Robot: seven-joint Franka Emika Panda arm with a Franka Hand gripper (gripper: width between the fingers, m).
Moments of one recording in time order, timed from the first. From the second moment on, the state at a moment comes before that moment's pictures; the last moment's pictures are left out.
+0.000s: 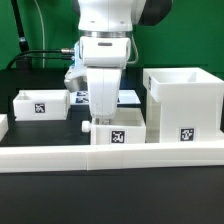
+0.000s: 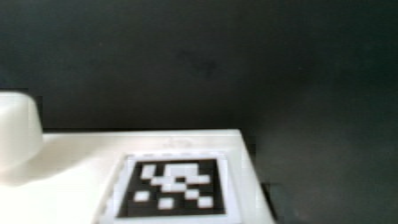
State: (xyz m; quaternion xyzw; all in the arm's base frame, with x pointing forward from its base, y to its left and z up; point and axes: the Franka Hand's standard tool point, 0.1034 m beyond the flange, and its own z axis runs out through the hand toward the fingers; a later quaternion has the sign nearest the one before) arm 0.534 -0.021 0.015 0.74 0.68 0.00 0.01
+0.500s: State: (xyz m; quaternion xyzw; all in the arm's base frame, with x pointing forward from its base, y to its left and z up) arm 0.539 -0.012 0.017 0.73 0.68 0.00 0.02
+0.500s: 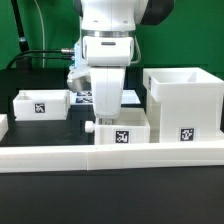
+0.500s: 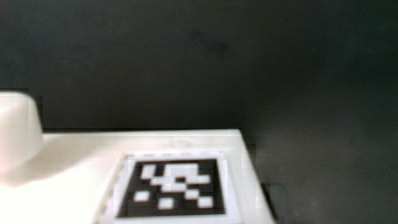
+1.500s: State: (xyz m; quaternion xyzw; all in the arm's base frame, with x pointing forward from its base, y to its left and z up) arm 0.537 0.002 0.016 0.75 0.66 0.00 0.01
